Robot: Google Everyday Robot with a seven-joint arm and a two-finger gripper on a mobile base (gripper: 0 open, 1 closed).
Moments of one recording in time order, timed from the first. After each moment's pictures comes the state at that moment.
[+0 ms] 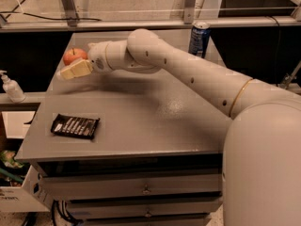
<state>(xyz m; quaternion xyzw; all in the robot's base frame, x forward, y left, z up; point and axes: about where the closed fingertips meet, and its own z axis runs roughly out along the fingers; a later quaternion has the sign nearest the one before) 0.706 0.234 0.858 -0.46 0.64 0.37 0.49</state>
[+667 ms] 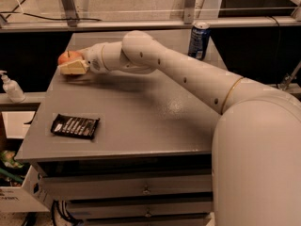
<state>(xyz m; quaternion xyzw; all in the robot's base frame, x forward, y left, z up) 0.715 0.249 0.846 -0.46 0.65 0.37 0.48</state>
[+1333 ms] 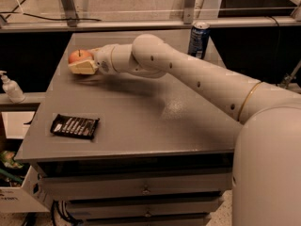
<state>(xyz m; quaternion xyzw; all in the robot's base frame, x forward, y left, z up) 0.712 0.219 0.850 -0.44 0.66 0.35 0.50</state>
